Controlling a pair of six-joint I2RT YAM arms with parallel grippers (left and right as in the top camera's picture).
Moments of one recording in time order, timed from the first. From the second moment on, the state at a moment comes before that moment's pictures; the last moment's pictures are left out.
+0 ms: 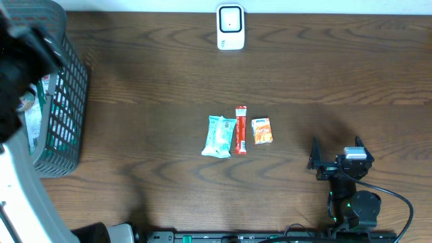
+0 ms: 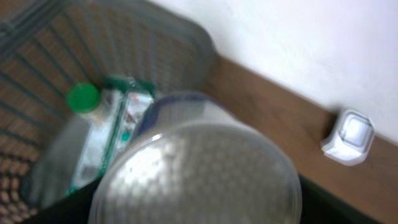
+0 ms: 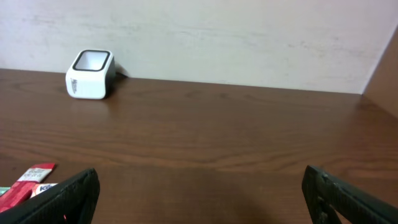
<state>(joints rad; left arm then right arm) 0.24 1.50 2.24 -1.48 -0.01 -0.23 -0.03 0.01 0.01 -0.07 -0.02 -0.06</state>
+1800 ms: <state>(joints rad) -0.50 2.05 1.63 -1.64 0.12 -0.36 -0.03 0.01 0.01 -0.07 -0.02 -0.06</state>
